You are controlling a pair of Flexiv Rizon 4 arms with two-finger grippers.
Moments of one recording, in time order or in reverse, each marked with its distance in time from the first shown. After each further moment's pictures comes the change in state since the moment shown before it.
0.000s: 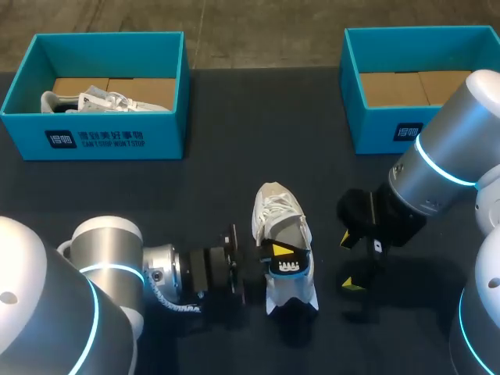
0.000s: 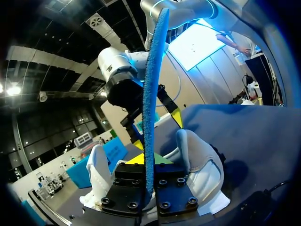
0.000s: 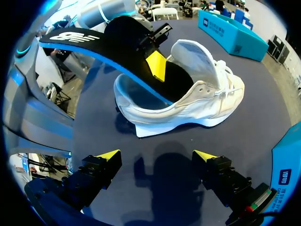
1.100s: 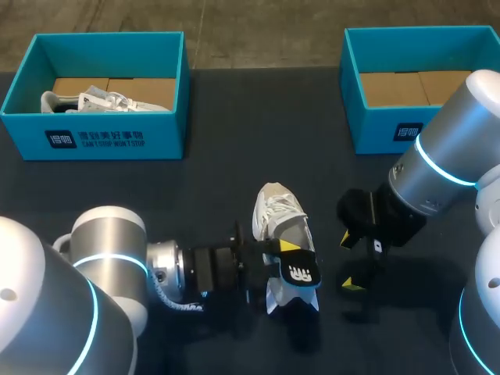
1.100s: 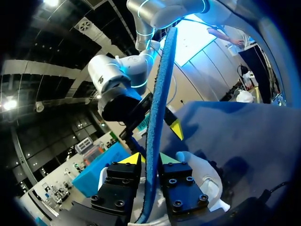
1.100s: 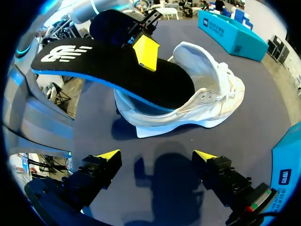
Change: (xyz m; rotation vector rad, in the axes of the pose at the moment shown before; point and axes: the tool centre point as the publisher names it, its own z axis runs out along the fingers) left arm -0.002 -0.030 0.007 -0.033 0.027 0.103; right arm 0.000 0.000 0.000 0.000 0.000 0.000
